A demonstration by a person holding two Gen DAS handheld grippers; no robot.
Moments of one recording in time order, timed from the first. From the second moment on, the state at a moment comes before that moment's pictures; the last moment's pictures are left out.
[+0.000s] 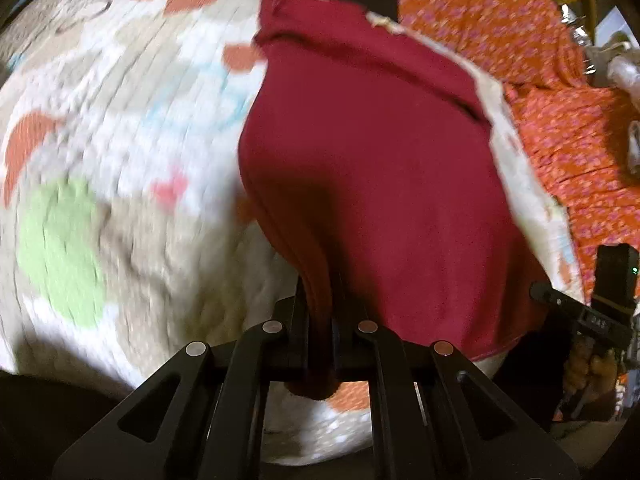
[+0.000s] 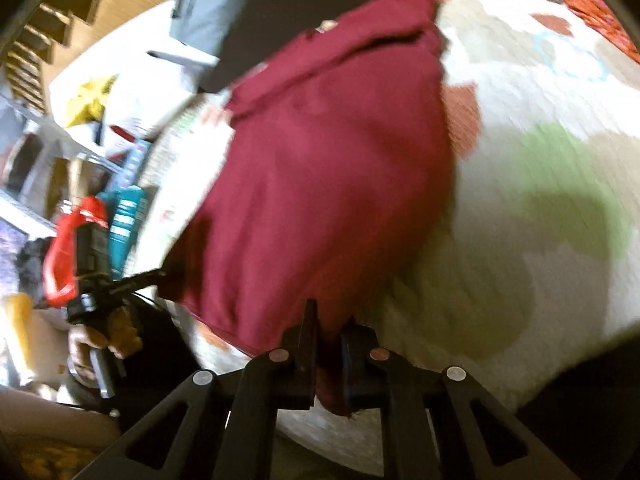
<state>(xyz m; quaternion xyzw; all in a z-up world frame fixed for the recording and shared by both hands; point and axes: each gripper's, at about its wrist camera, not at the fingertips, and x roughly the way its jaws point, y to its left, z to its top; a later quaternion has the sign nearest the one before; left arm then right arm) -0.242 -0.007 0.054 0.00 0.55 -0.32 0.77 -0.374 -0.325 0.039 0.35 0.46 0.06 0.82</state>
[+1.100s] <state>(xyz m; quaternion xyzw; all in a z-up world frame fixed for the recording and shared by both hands) 0.048 -0.142 0.120 -0.07 0.46 -0.30 0.83 -0.135 -0.509 0.080 0.36 0.31 -0.10 0.88</state>
